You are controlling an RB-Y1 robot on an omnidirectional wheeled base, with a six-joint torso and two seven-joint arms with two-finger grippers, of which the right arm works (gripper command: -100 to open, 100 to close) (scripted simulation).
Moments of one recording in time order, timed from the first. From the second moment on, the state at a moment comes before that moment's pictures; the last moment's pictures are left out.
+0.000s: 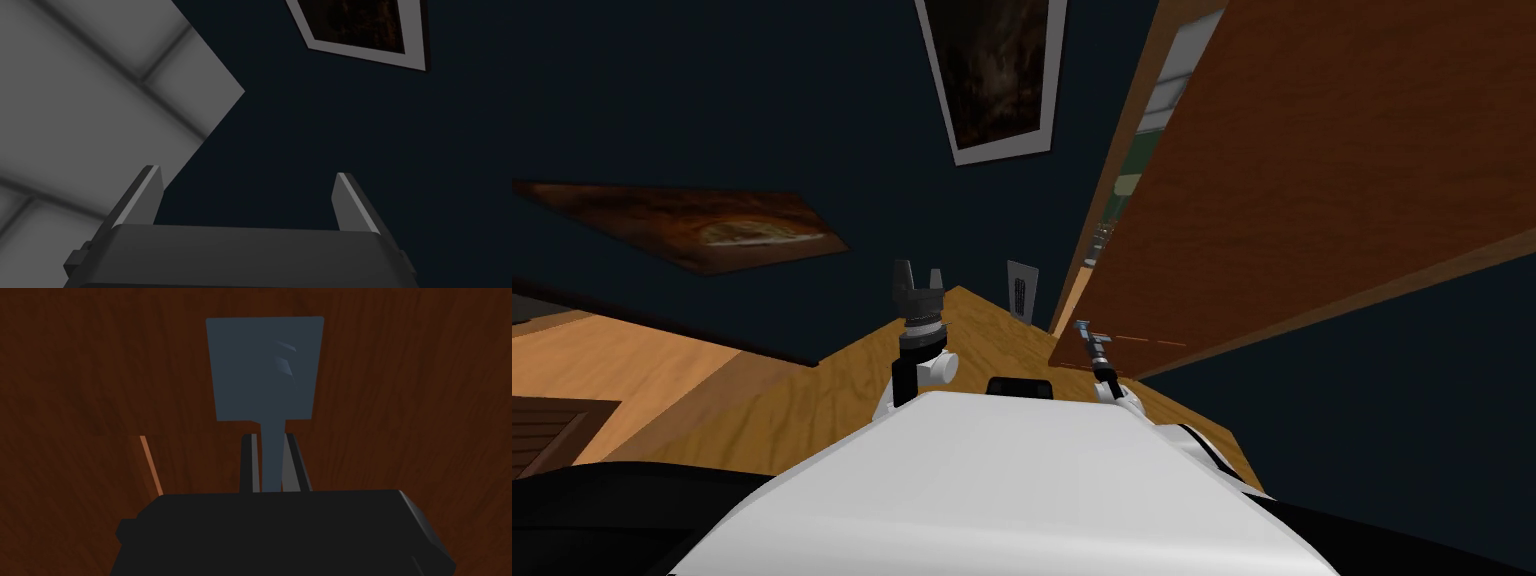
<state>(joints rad) -0.13 -0.36 0.09 -0.45 -0.15 -0.98 -0.29</state>
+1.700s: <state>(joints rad) -0.09 -0.44 0.21 -0.40 -0.17 -1.11 -0.37</state>
